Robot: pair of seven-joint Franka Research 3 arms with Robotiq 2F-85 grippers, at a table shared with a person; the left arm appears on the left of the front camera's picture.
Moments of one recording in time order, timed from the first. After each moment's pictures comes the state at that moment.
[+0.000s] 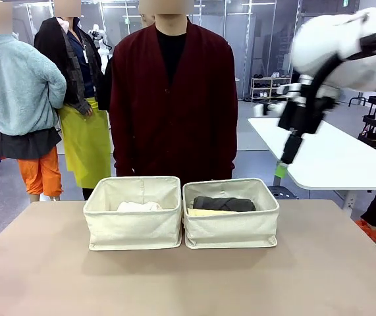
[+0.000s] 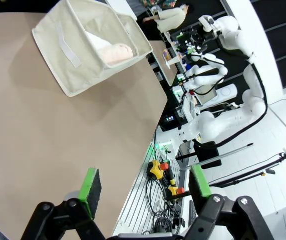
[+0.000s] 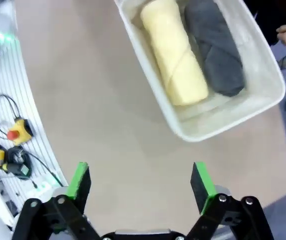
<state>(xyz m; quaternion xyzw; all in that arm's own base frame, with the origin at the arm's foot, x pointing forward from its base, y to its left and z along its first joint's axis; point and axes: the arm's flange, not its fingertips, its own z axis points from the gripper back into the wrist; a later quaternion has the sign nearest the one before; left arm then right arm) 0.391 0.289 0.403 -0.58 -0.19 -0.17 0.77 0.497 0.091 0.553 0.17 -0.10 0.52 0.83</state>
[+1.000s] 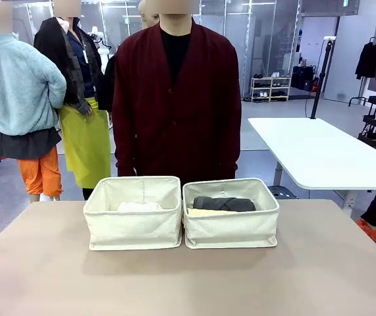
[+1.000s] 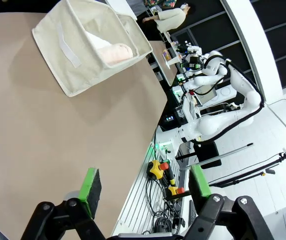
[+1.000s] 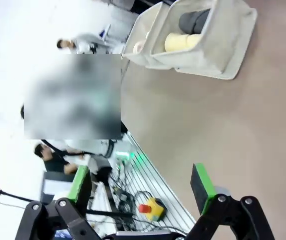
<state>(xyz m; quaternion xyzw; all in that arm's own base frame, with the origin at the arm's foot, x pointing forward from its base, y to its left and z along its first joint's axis) 0.391 0.289 0.403 -0.58 -0.19 -0.17 0.77 0.350 -0.200 0.416 0.59 -0.18 0.10 0.78</state>
